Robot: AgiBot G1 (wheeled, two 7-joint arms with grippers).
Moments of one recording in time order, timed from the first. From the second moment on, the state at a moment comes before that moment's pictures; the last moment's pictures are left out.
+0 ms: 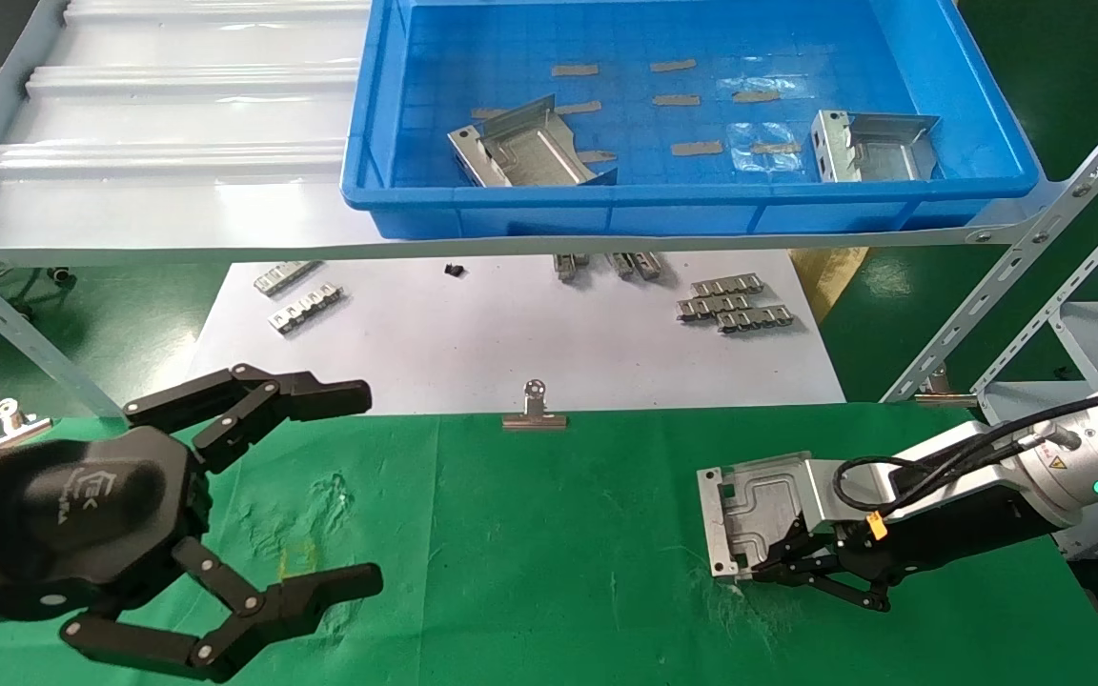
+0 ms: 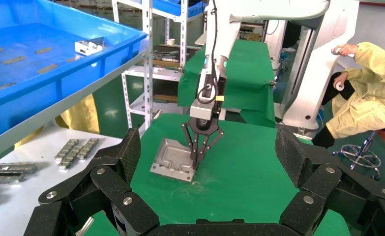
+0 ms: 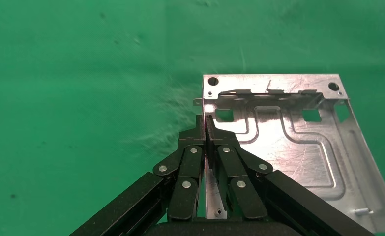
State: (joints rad) left arm -1.07 0.56 0.39 -1.21 0.63 1.41 -0.12; right arm 1.83 -1.03 -1.53 0.16 -1.01 -1.53 -0.48
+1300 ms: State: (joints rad) left arm -1.07 0.56 0.39 -1.21 0.63 1.41 -0.12; right arm 1.82 -0.98 -1.42 0.12 -0.84 -1.60 -0.50
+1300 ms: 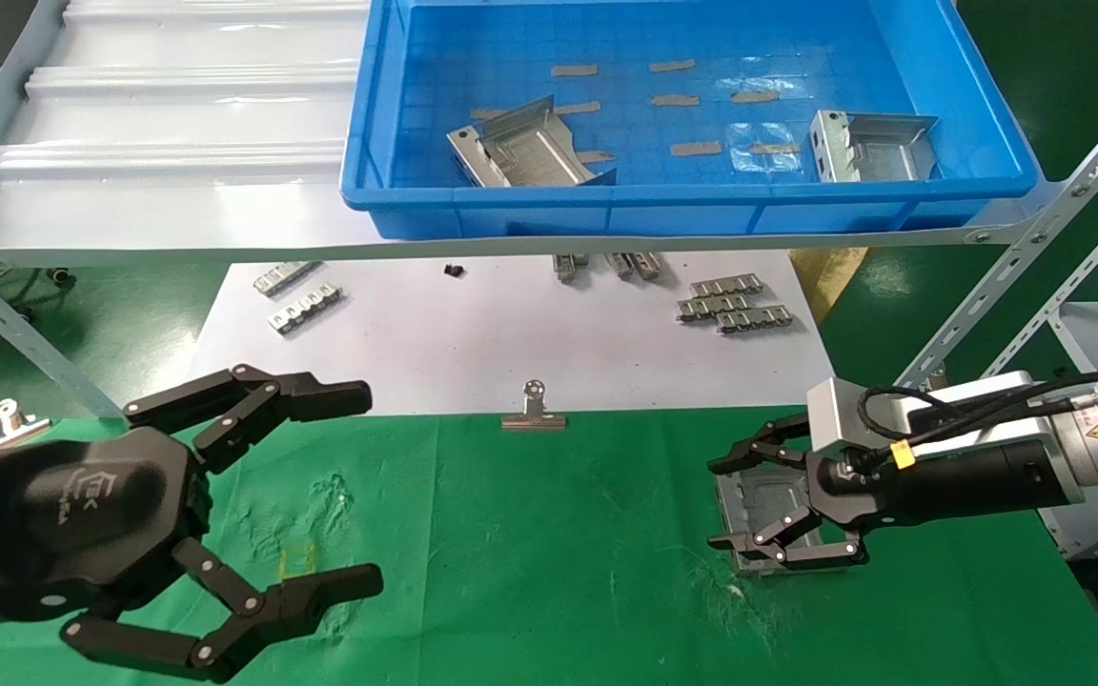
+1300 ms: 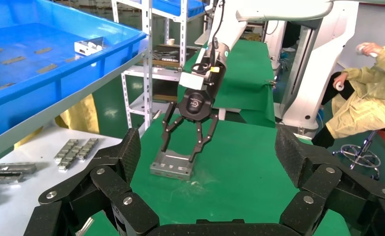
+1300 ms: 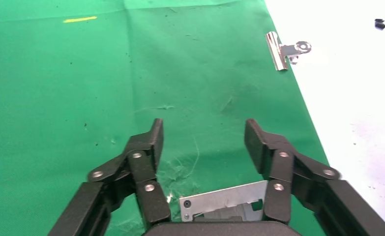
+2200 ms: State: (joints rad) left arm -1.07 0.56 0.39 -1.21 0.63 1.41 -0.12; right arm 1.63 -0.89 -1.13 0.41 -0.81 -1.58 -0.32
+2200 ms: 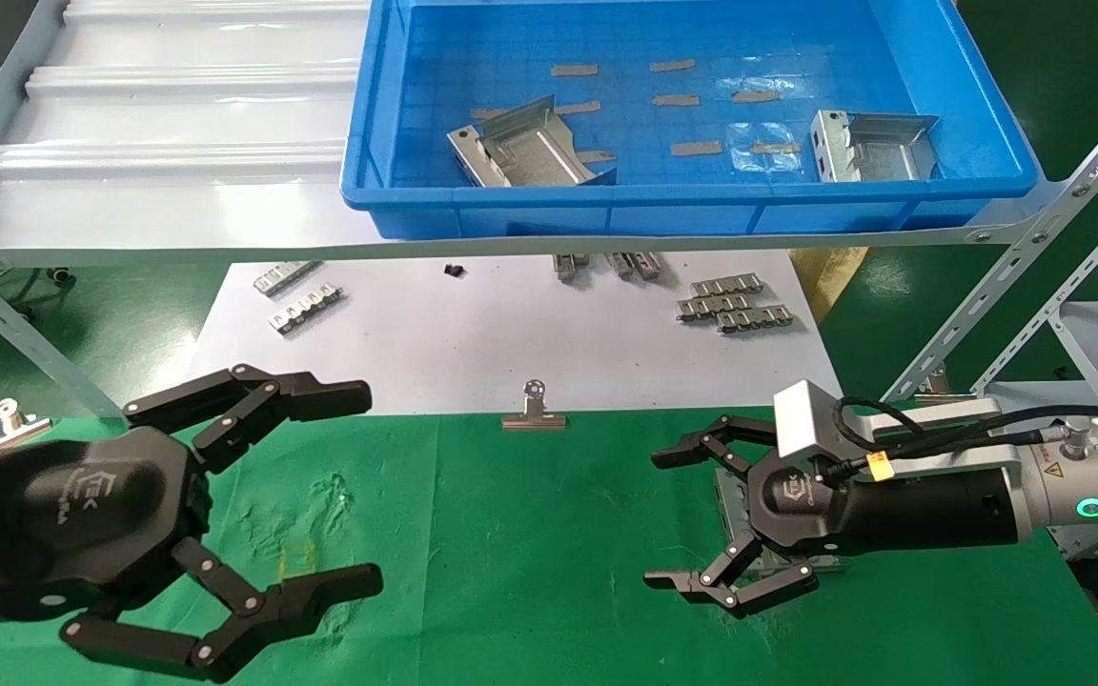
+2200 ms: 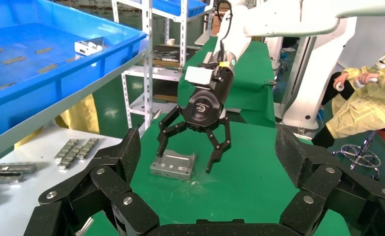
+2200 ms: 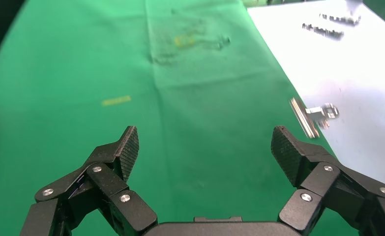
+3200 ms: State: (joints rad) left arm -1.07 0.56 0.39 -1.21 0.63 1.41 -0.12; right arm 1.26 -0.70 -0.56 0.99 -0.76 -1.52 0.02
